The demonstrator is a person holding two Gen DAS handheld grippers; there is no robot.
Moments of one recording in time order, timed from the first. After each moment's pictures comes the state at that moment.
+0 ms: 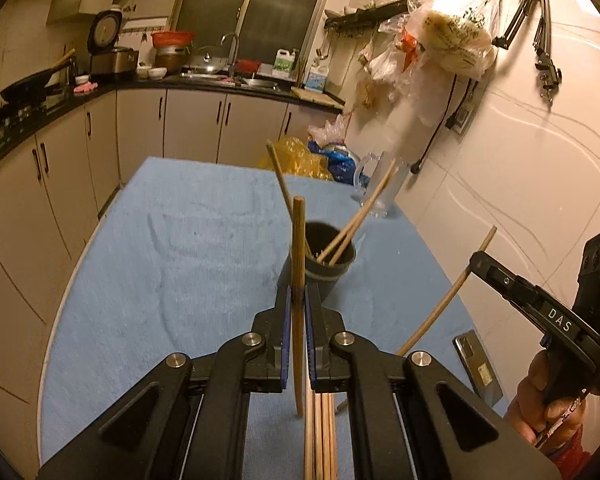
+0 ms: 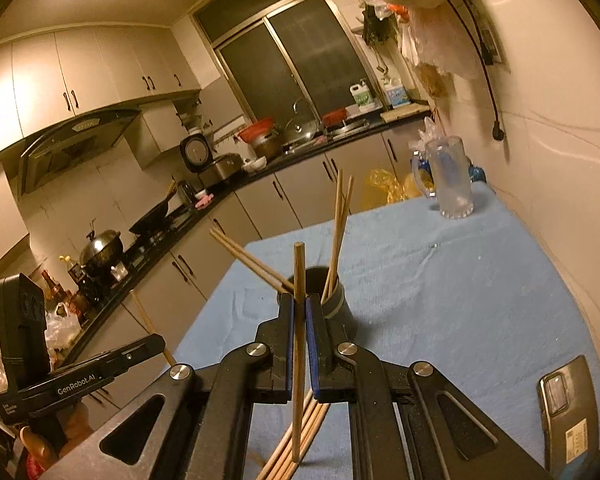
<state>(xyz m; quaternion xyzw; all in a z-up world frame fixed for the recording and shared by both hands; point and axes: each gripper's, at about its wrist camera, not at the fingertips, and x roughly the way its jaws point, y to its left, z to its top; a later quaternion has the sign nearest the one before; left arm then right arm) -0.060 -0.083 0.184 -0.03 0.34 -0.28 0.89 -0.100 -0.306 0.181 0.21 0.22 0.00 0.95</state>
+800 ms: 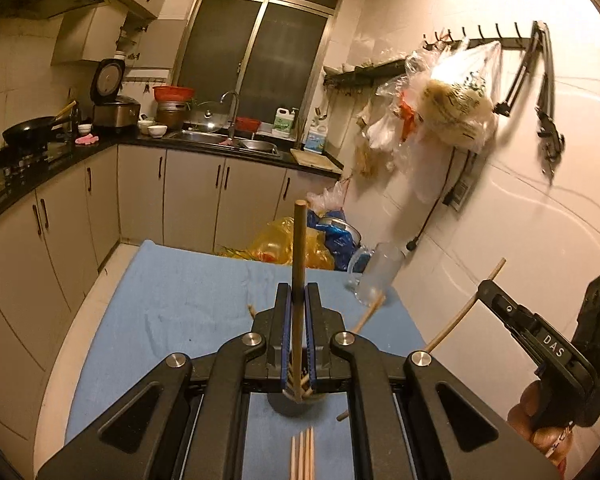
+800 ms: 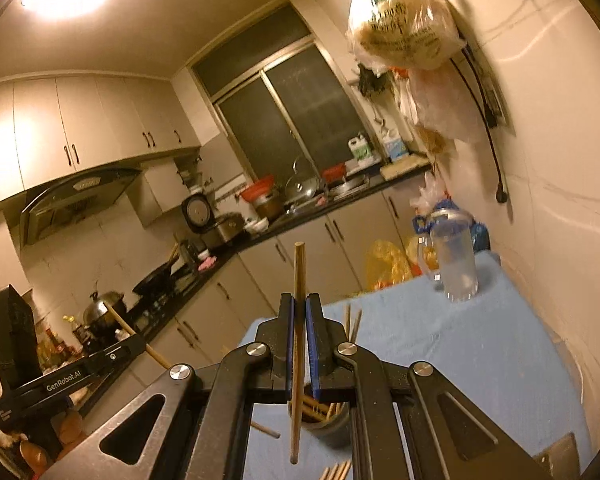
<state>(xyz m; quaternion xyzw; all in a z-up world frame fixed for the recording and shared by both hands) 0.000 -0.111 0.278 -0.06 0.26 -0.28 0.92 -0.059 -0.335 0.267 0.22 0.12 -0.03 0.97</state>
